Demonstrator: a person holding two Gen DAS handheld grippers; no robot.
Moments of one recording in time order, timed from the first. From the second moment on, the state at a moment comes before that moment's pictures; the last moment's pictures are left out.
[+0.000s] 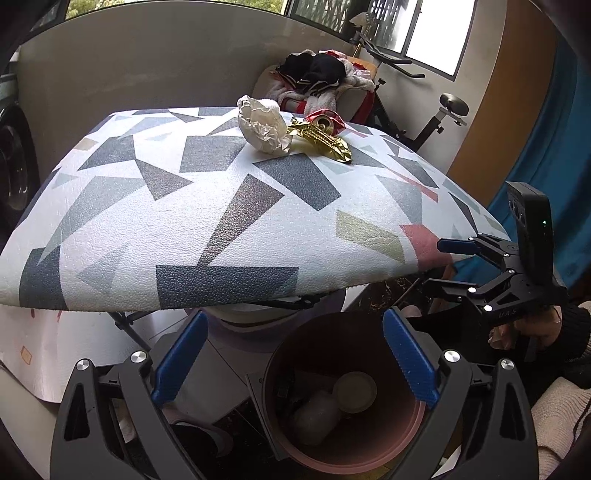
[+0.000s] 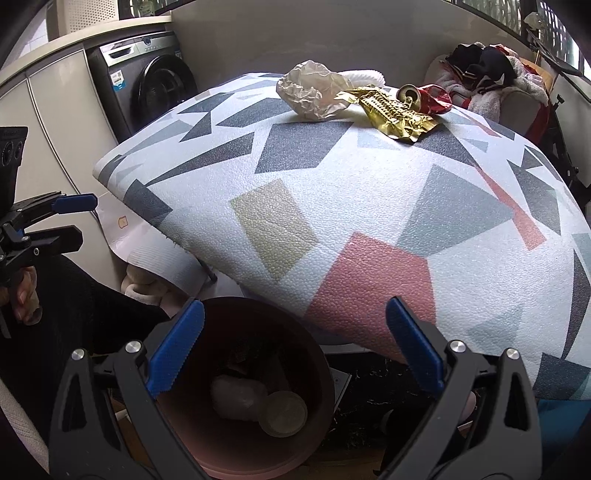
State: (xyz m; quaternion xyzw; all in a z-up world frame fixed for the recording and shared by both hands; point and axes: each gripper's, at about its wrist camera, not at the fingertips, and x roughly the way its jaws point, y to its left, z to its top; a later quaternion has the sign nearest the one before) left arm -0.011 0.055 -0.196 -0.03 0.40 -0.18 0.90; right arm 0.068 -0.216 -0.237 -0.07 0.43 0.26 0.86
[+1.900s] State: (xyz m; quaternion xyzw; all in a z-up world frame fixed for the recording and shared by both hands) left arm 0.177 0.080 -0.175 -0.11 0.38 -0.16 0.90; right arm 0.312 -0.175 -0.198 -0.16 0.37 0.26 0.88
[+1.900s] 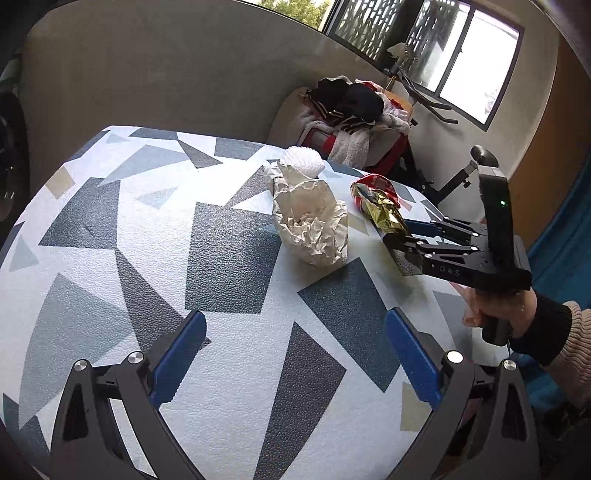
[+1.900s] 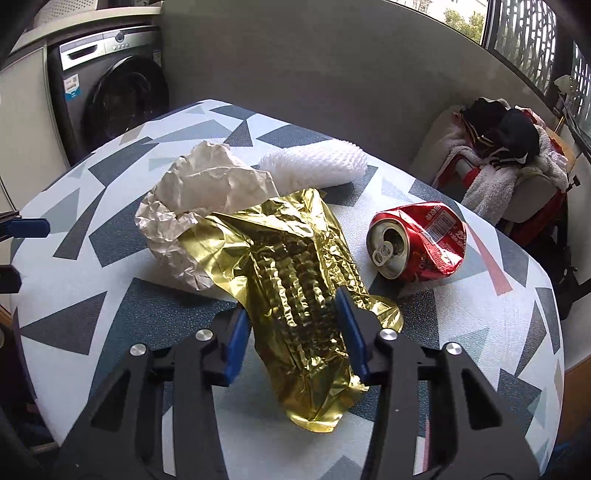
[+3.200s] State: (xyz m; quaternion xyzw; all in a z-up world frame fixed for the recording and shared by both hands) left arm 0.275 0.048 -0.176 -0.06 0.43 -0.14 0.89; right arm 0.224 -0.258 -0.158 -0.04 0.32 0.23 0.92
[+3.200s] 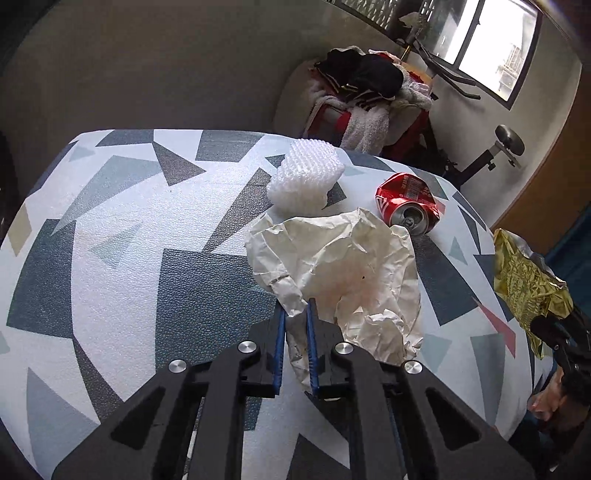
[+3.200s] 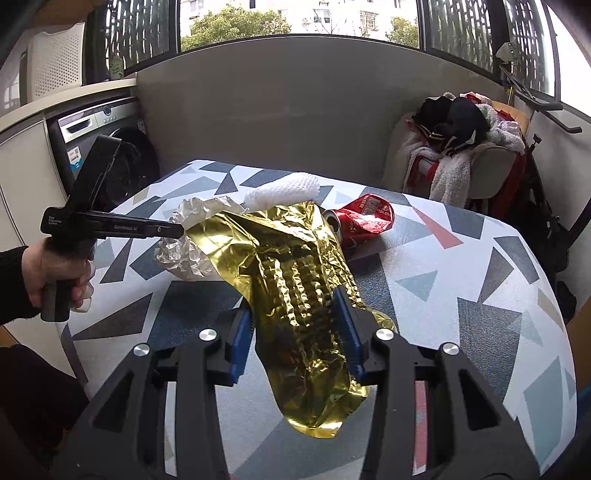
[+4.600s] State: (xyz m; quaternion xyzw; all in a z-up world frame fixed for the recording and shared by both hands) left arm -0.001 0.013 -0.194 -0.05 0.43 -0.26 0.86; right arm 0.071 -0.248 -0.157 0.00 0.33 0.26 0.91
